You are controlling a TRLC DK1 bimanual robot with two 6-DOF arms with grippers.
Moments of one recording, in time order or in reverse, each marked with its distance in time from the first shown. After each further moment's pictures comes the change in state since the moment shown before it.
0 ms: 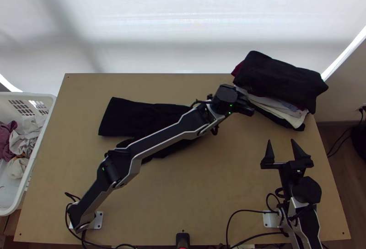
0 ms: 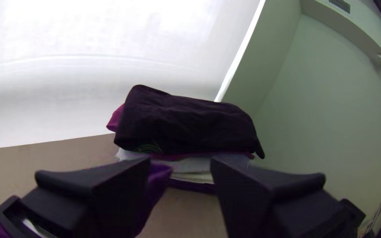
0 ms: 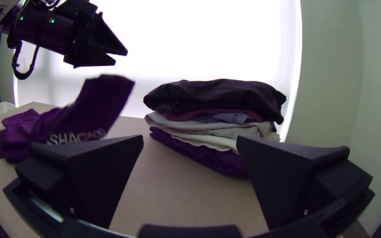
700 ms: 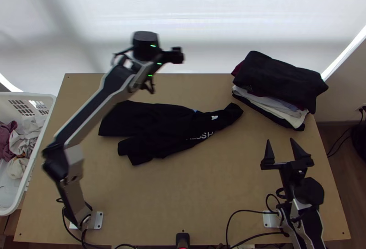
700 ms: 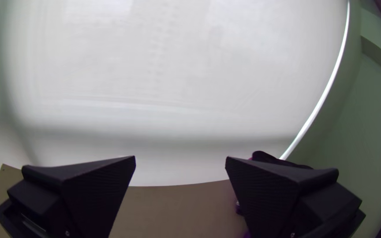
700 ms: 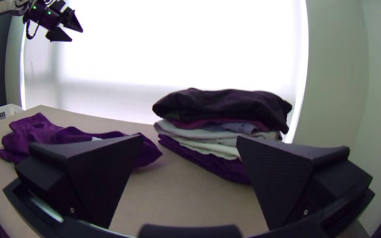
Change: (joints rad) left arm 0.442 -0.393 -0.157 -0.288 0.008 0.067; right arm 0.045 0.003 0.061 -0.034 -0.003 -0.008
